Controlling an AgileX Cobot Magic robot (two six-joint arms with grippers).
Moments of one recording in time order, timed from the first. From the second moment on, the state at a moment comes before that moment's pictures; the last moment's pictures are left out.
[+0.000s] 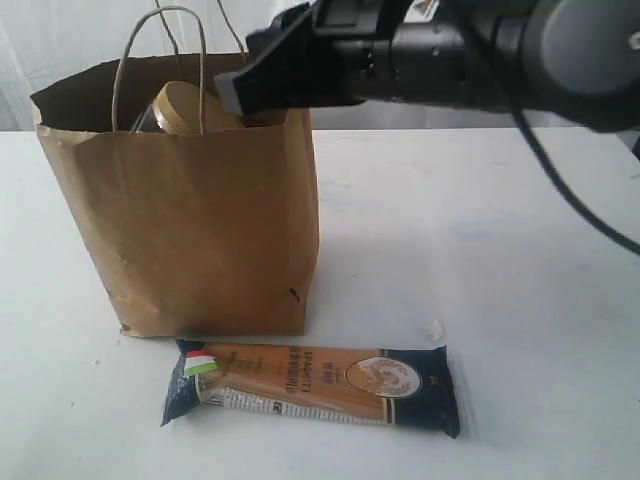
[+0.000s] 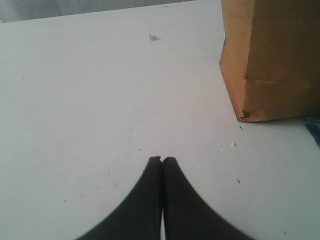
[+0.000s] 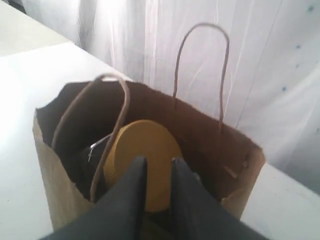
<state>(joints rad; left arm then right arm) -0.03 0.00 0.03 -0.10 0.39 0.18 0.75 1.37 -1.13 0.38 0.07 -0.44</state>
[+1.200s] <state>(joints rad) -0.03 0.00 0.03 -0.10 0.39 0.18 0.34 1.75 -1.13 -0.21 0.87 -0.01</state>
